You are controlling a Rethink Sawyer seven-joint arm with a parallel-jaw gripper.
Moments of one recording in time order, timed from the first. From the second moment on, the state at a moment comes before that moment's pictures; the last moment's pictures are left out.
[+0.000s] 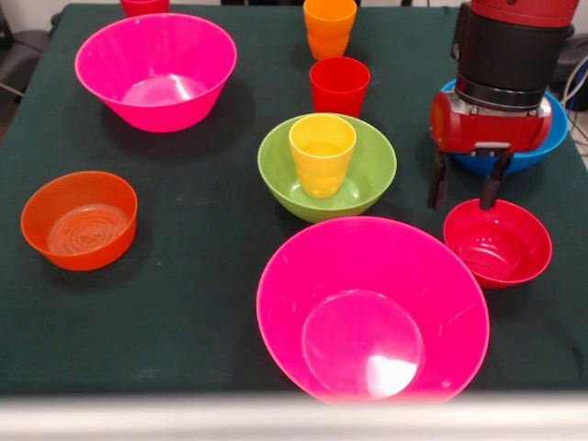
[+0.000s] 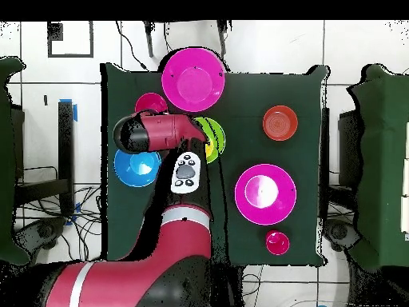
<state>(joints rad) 0.07 -0.34 -0.08 1.24 -0.03 0.36 1.73</state>
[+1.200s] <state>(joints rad) 0.12 -0.23 -0.17 1.27 -0.02 0.26 1.79</state>
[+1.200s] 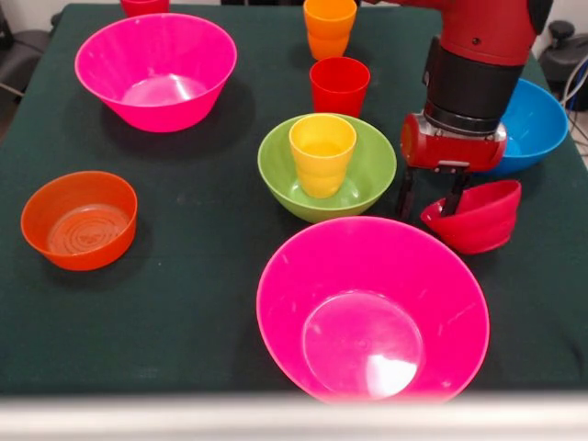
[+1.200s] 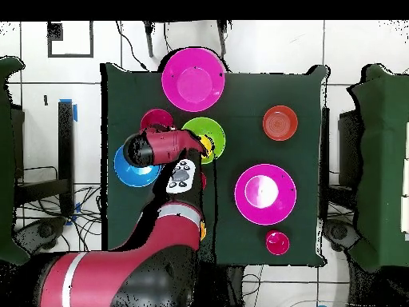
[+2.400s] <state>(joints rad) 0.21 -0.23 -0.23 1.26 0.05 0.25 1.86</state>
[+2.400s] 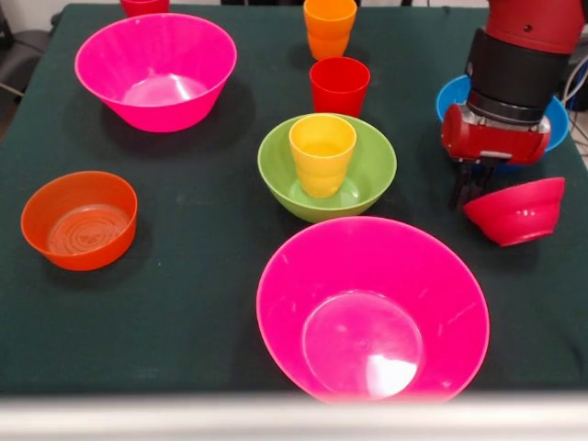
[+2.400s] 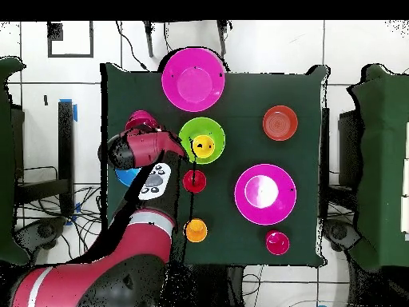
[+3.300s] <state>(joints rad) 0.11 -0.32 -0.23 1.25 0.07 0.45 1.86</state>
